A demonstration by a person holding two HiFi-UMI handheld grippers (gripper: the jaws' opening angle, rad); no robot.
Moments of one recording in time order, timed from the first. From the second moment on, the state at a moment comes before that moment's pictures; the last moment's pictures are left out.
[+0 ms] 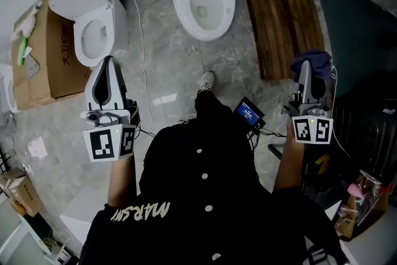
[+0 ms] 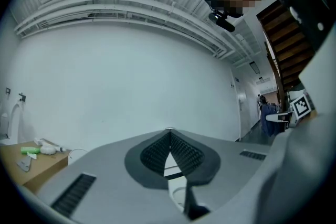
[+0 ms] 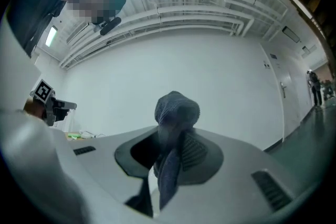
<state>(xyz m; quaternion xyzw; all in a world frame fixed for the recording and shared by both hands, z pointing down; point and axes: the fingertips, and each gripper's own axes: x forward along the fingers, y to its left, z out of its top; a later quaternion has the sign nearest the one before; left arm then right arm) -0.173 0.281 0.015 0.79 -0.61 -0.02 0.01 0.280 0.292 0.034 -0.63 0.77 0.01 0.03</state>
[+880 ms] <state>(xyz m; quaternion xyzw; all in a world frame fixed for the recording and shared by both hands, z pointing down) -0.102 0.174 0.010 0.79 -0.61 0.01 0.00 0.341 0.139 0.043 -0.60 0.80 0.02 -0.01</state>
